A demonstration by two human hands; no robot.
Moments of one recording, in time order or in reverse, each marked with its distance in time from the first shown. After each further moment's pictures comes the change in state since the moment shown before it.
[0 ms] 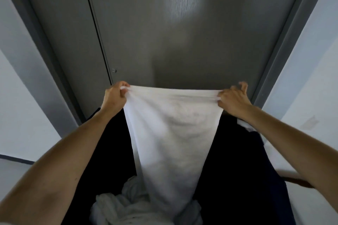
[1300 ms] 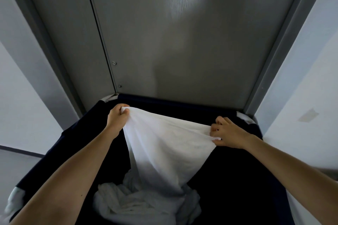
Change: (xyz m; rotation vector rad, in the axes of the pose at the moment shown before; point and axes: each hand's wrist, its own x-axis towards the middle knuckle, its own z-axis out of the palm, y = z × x) left_hand -0.052 -0.046 0.043 -0.362 -0.096 -0.432; right_hand -0.074 -0.017 0.076 0.169 0.089 -0.613
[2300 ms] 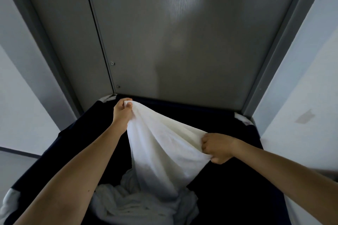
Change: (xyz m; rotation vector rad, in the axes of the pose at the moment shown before) left_hand 0.001 0.020 0.026 -0.336 0.068 -0.046; right_hand 0.015 -0.033 -0.003 0.038 -0.474 -0.391
